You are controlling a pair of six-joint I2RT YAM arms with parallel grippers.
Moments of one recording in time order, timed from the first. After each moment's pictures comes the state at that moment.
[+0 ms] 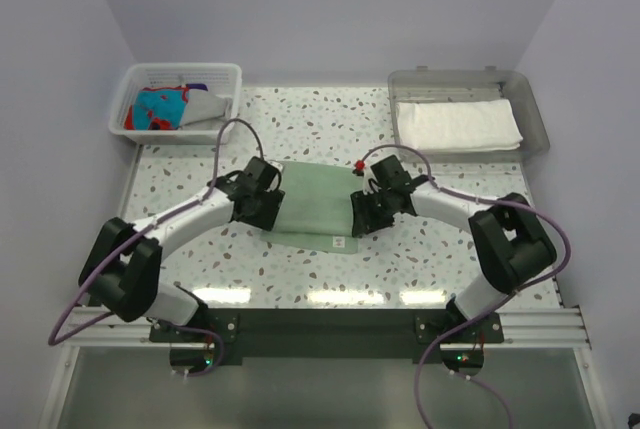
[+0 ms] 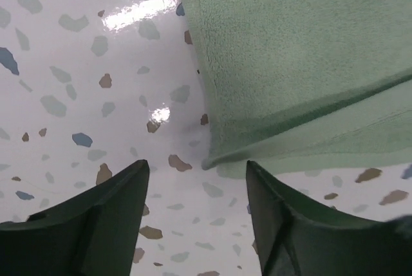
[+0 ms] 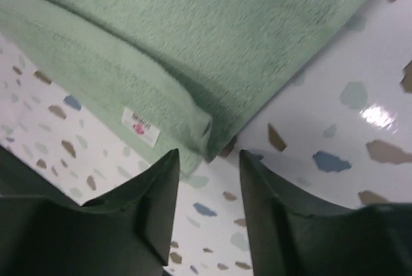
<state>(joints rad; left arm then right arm) -0.55 1.47 0.87 -0.57 -0.19 -0.19 0.52 1.64 0.87 -0.37 -0.34 0.26</state>
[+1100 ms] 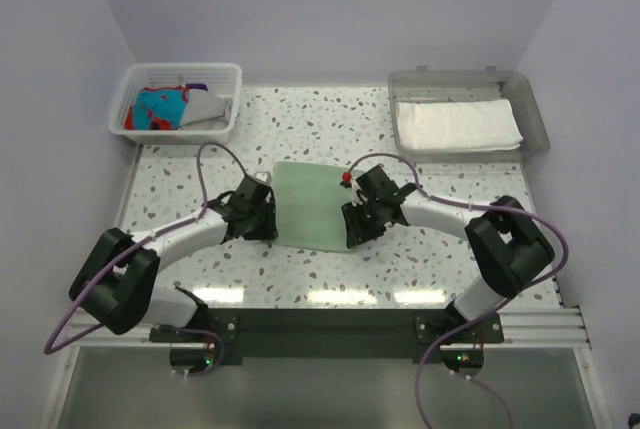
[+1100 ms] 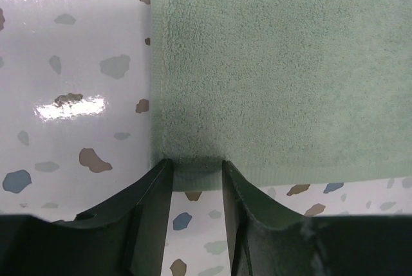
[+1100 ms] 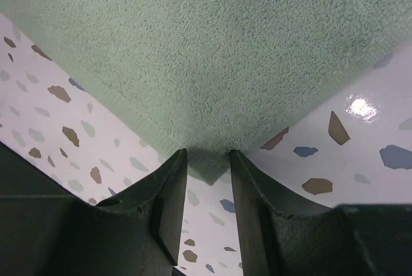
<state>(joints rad) -0.55 1.38 0.65 -0.34 -0.04 -0.55 0.65 1.61 0.86 -0.40 -0.28 0.28</state>
